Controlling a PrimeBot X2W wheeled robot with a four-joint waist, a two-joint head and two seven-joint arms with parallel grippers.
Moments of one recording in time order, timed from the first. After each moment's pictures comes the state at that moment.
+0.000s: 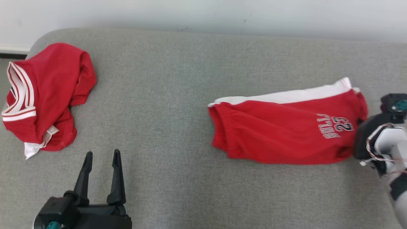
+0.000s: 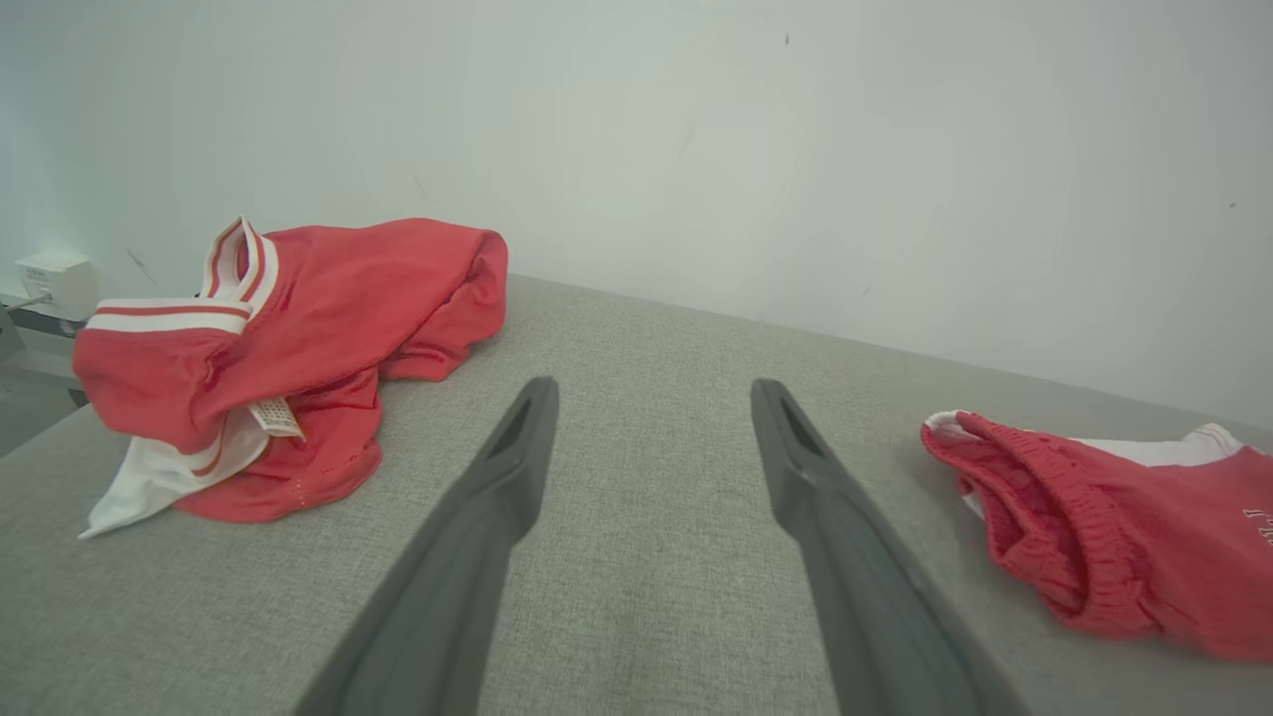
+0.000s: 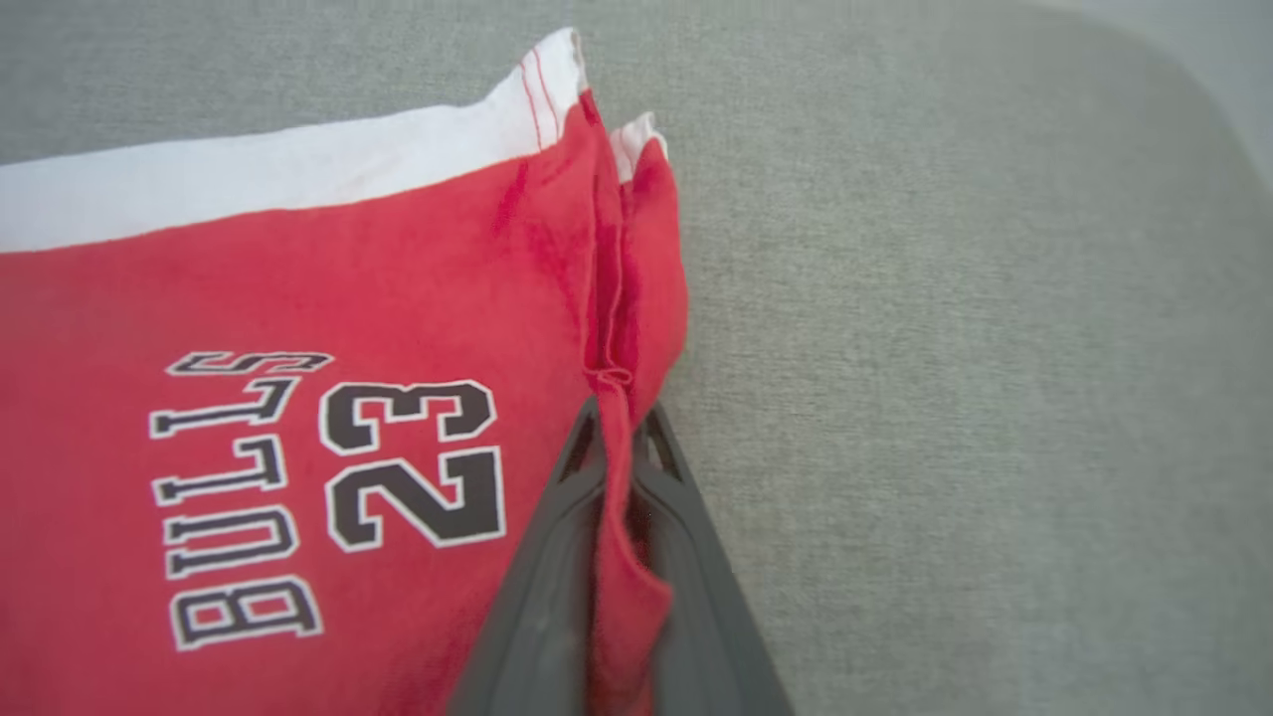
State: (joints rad) left arm -0.07 0.05 -0.03 0.03 -0.24 -0.04 -0.26; right arm -0.80 -0.36 0.13 1.08 0.29 0.13 0.21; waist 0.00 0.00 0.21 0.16
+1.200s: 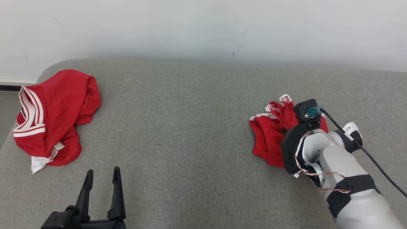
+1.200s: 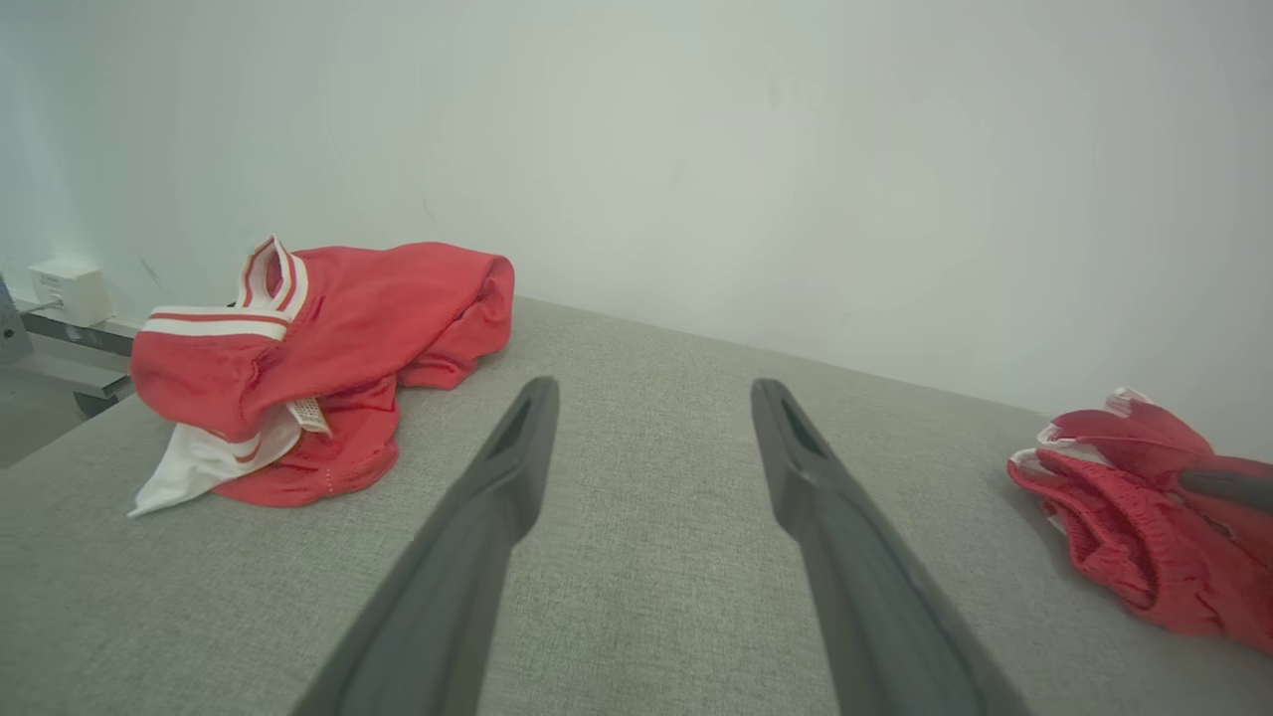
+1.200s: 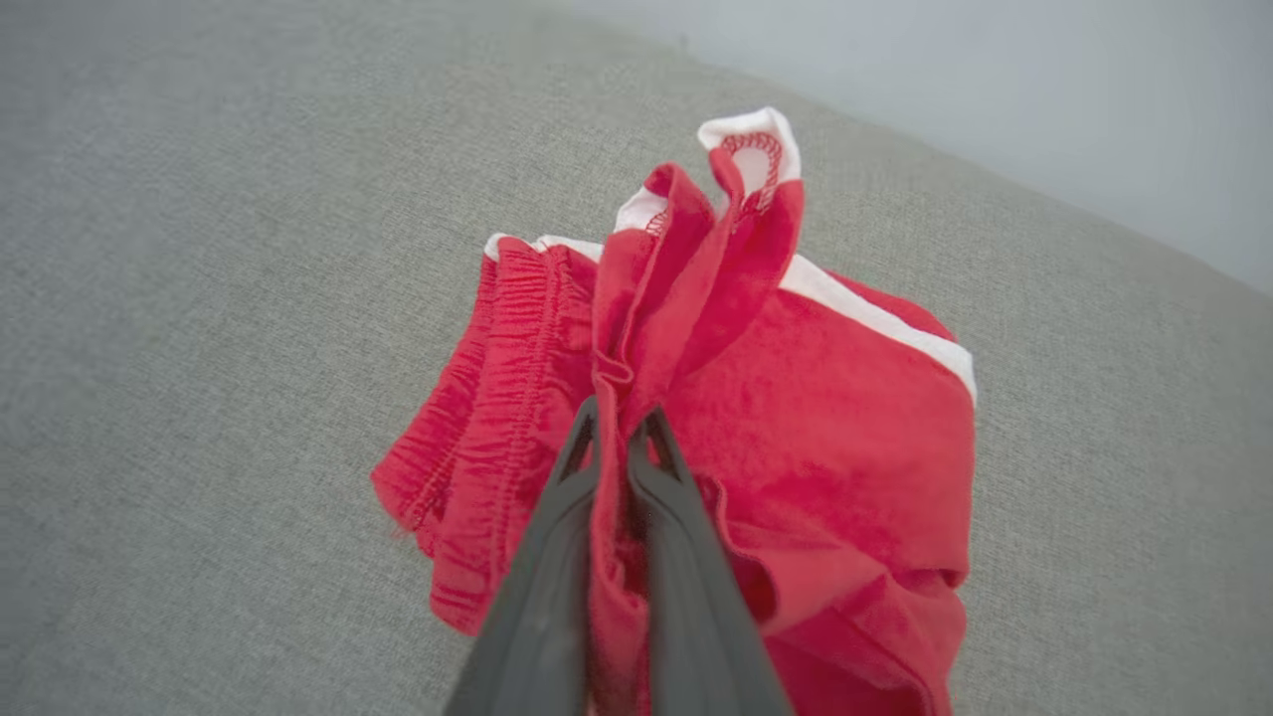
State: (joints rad) left arm 0.01 0.05 -0.03 0.04 -0.26 -0.02 -0.26; right arm -0.70 -0.18 0.33 0.78 0.20 0.13 0.39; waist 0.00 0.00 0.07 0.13
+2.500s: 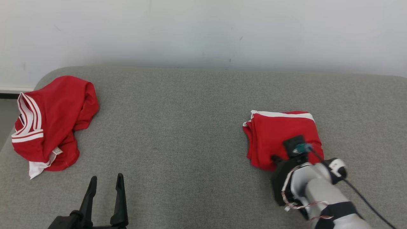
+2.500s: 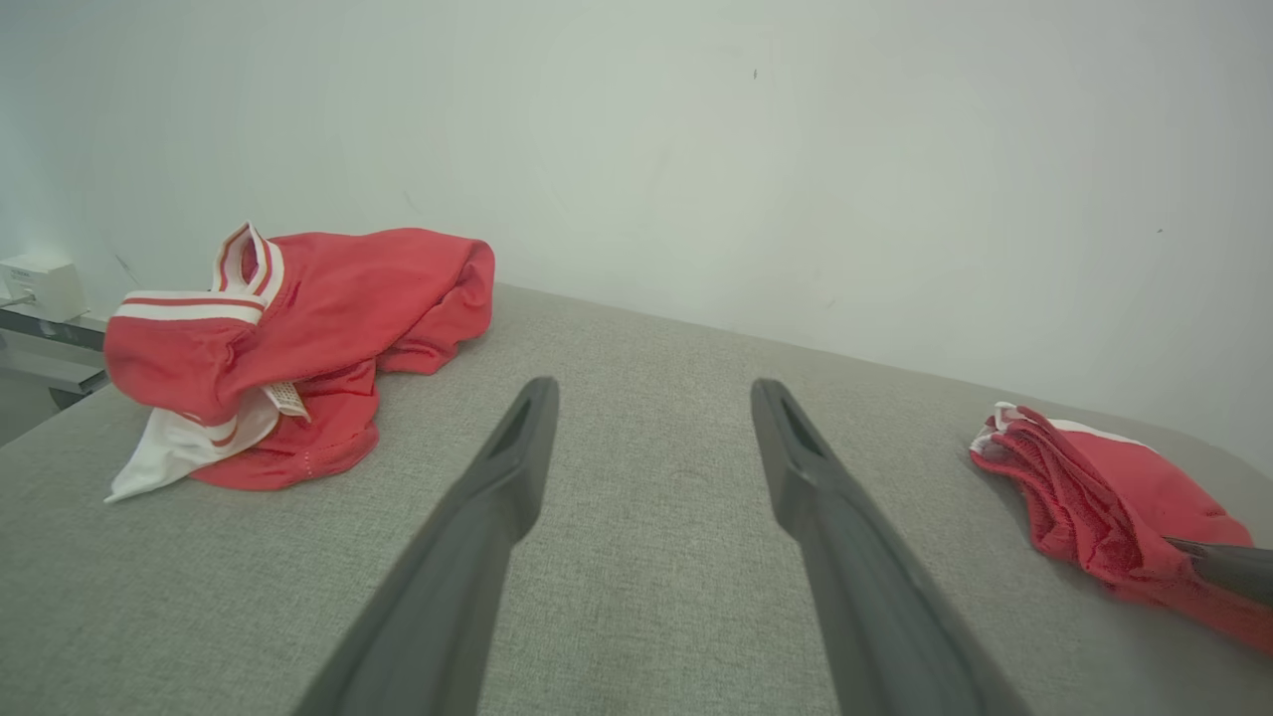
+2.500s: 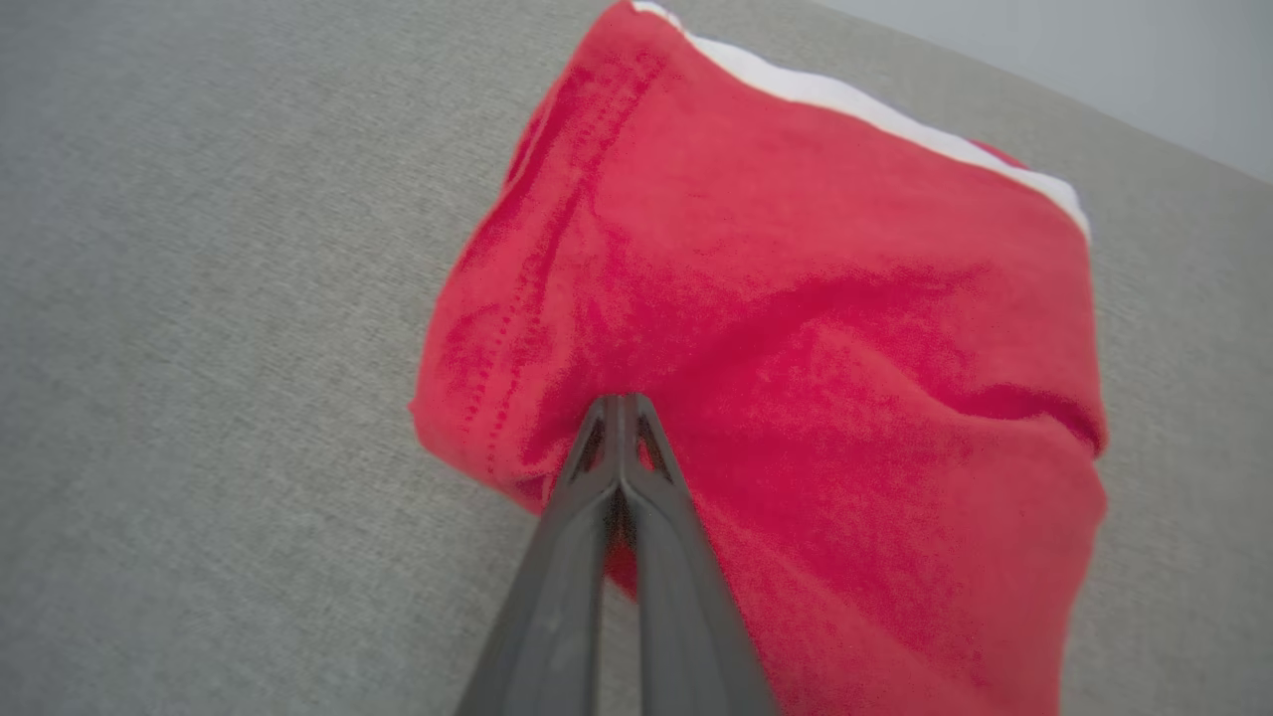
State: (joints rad) left arm 0.03 0.05 -0.04 0.06 -0.25 -0.03 -0.26; right arm -0.61 -0.14 0.35 0.94 0.18 0.13 0.14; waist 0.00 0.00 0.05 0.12
